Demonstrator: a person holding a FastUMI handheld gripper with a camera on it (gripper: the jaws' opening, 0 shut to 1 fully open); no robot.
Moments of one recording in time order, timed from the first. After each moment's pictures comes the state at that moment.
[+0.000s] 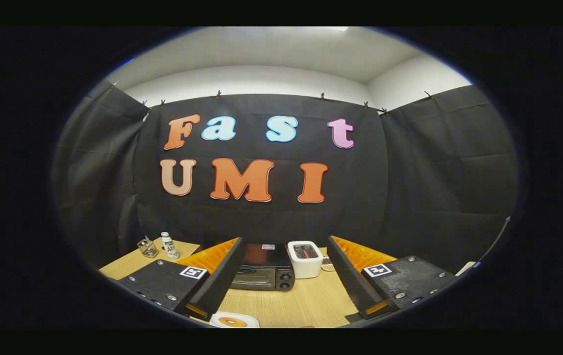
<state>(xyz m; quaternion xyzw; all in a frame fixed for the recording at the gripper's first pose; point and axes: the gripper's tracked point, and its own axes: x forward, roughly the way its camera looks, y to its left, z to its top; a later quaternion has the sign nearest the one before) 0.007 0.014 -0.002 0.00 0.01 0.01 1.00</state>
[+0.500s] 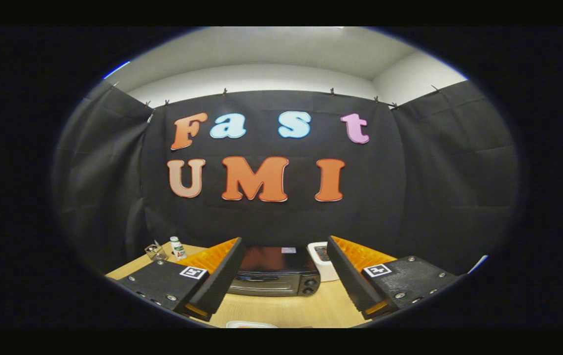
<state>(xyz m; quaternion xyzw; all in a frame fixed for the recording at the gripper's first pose) 0.059 0.076 -0.024 0.01 0.01 0.04 1.00</state>
